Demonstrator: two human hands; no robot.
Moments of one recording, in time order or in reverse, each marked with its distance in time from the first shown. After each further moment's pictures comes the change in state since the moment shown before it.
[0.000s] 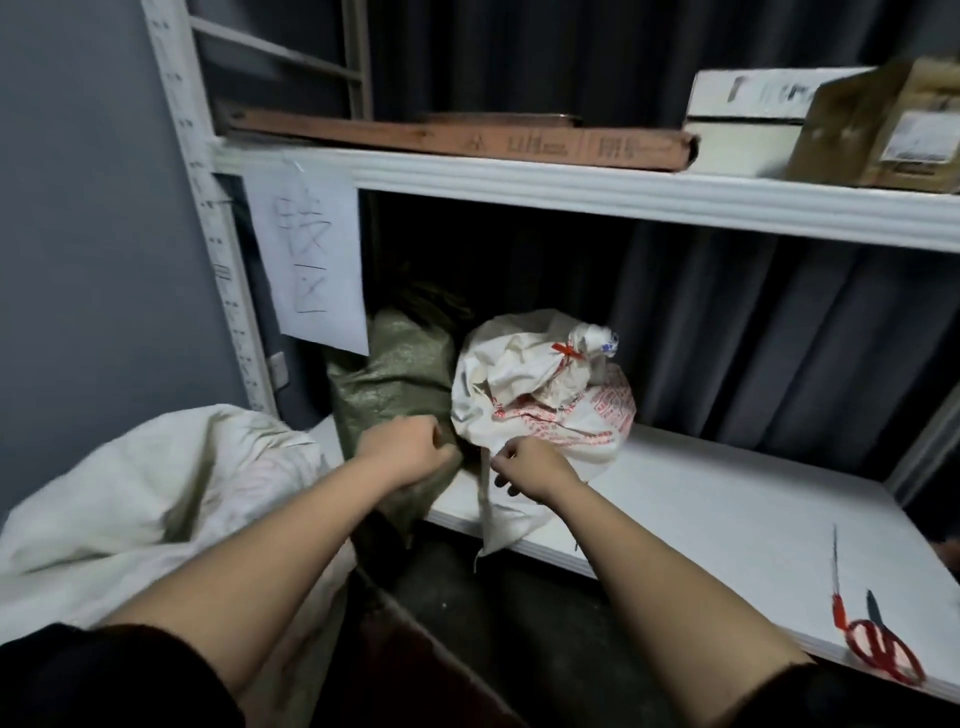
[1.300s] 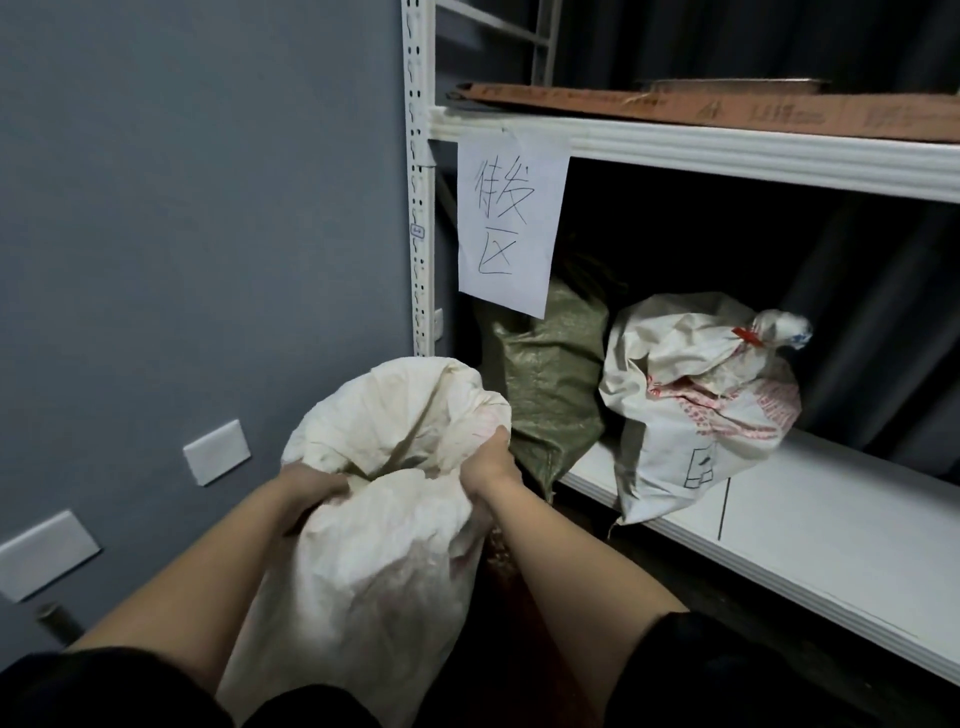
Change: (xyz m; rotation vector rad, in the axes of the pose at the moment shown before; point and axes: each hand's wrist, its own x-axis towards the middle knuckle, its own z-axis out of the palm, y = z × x) left_hand -0.159 -0.297 0.028 -0.863 -0.046 -0.970; right_hand -0.053 -0.180 0.216 0.137 -0.156 0.174
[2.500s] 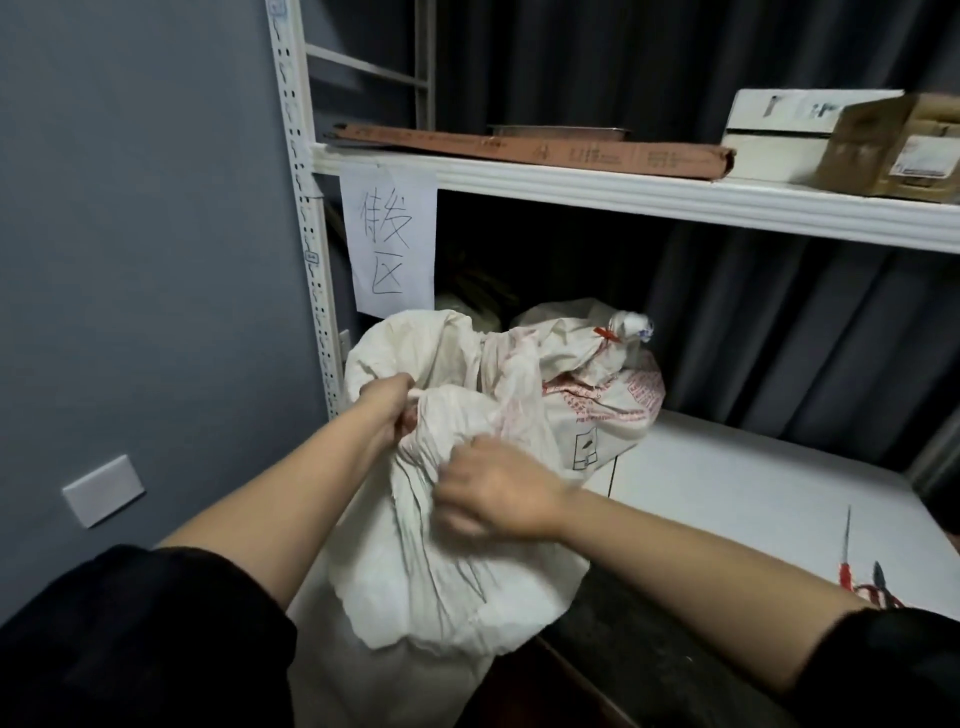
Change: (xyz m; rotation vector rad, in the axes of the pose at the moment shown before) left_hand -0.141 0.158 0.122 -0.616 -0.305 0.231; right_hand -0.104 0.087 -0.158 -0.927 0.311 -1.529
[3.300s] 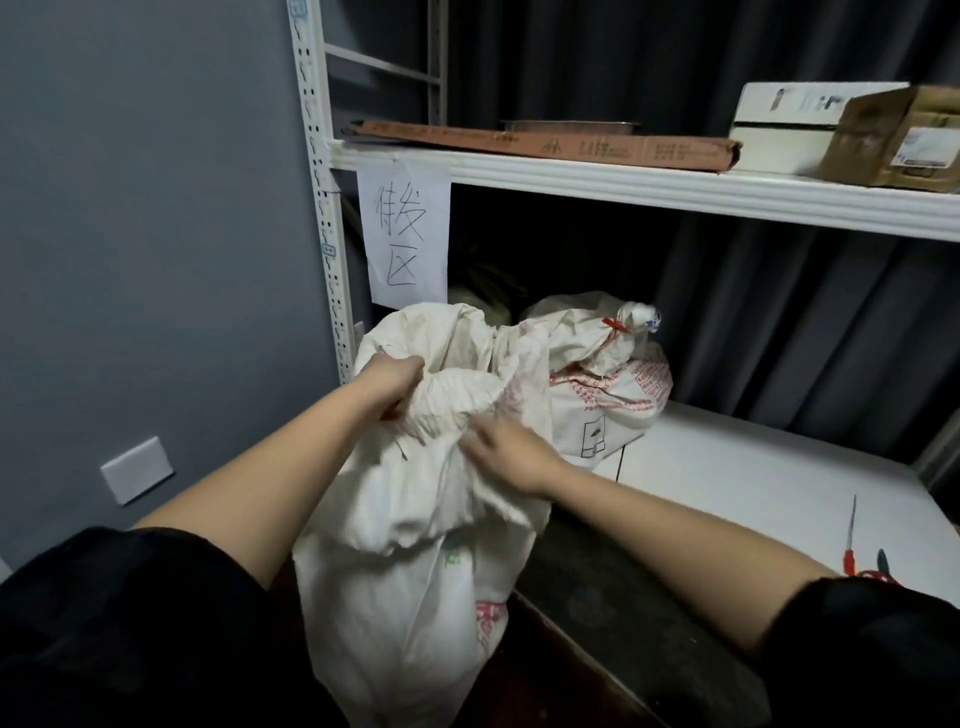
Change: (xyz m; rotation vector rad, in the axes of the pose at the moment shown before) left_hand -0.039 0.016 -0.025 0.535 0.061 0.168; right_hand 0.010 -0.010 -0.003 0.546 -0.225 0.800
